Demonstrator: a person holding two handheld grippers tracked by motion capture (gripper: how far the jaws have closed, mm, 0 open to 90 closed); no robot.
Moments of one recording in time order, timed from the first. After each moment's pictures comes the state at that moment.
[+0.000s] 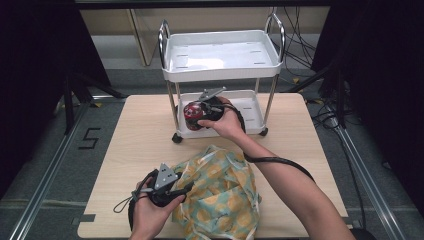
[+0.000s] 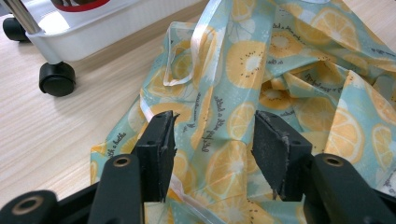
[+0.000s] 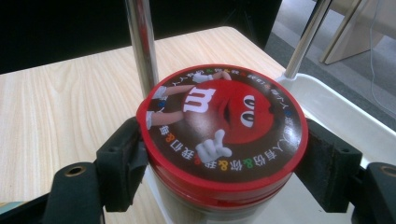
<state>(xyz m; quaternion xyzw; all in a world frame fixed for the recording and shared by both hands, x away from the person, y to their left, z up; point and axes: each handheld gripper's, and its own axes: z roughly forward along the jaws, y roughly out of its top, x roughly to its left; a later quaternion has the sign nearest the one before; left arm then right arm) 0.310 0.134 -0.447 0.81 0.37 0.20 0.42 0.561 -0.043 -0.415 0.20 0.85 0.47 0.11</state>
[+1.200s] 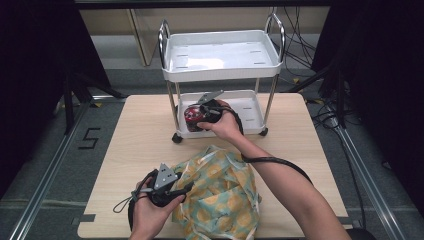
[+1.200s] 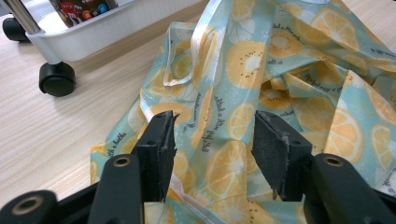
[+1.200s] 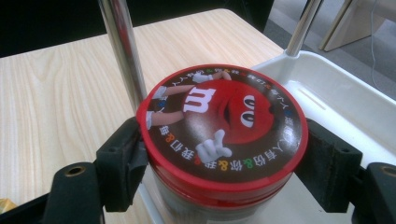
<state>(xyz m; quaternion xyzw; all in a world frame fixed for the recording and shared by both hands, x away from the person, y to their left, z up) 0.310 0.134 -0.447 0.80 0.38 0.20 0.42 0.571 -0.039 -0.436 0.22 0.86 0.44 0.13</state>
